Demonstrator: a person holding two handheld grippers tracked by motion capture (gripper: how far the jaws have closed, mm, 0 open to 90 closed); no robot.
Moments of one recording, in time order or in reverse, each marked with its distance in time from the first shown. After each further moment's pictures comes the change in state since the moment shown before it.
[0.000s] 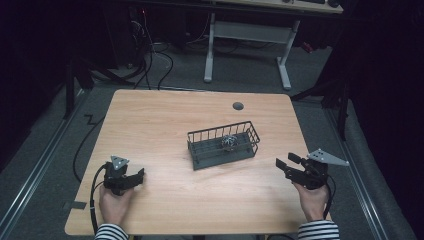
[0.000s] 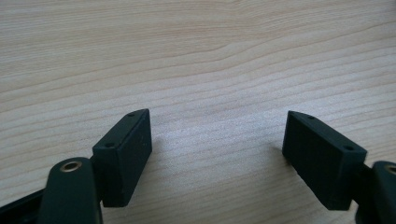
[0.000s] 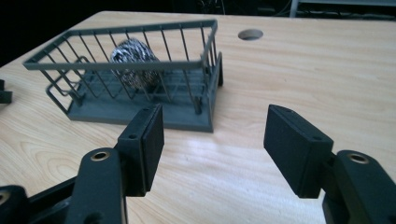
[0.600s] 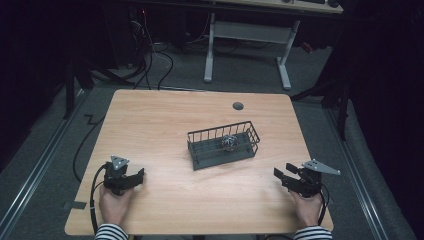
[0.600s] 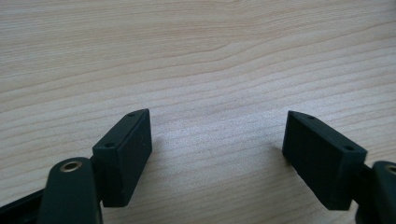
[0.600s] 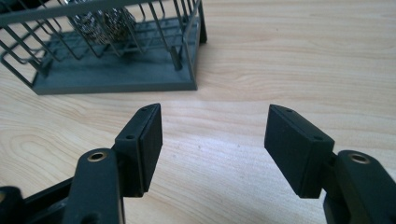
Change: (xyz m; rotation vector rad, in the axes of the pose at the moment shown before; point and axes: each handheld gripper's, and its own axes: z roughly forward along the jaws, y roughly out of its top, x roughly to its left) left arm 0.000 0.000 0.000 0.000 0.001 0.000; right arm -0.011 -0.043 0.019 0.056 -0.040 0.063
